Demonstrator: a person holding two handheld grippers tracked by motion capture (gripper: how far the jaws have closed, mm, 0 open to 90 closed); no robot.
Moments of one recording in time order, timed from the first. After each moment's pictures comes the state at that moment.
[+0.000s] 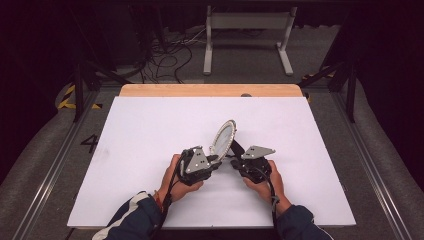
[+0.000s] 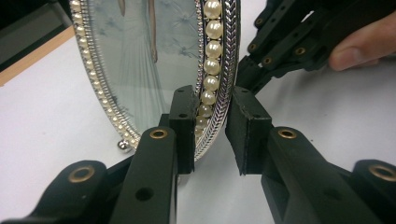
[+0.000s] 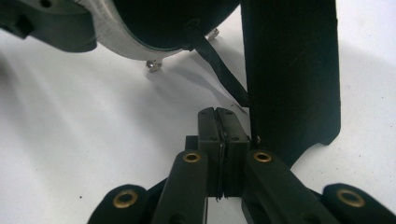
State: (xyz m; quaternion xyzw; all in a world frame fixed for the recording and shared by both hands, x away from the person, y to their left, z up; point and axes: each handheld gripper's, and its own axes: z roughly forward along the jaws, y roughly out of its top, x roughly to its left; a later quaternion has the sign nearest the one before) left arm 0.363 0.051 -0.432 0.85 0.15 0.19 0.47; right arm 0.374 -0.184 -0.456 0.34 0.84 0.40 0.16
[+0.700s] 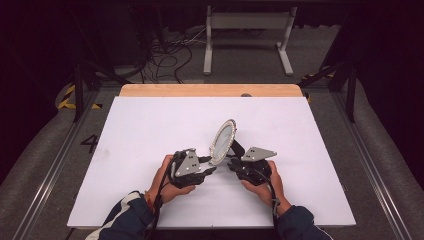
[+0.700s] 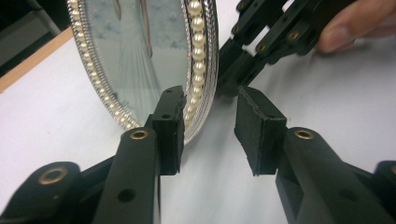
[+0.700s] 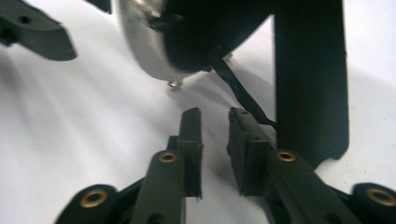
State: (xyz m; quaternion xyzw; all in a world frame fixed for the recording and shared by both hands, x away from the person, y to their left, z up) left arm 0.352 0.078 -0.422 0.86 0.12 0.19 0.46; right arm 0.362 -0.179 -0.445 0.32 0.83 0.42 0.17
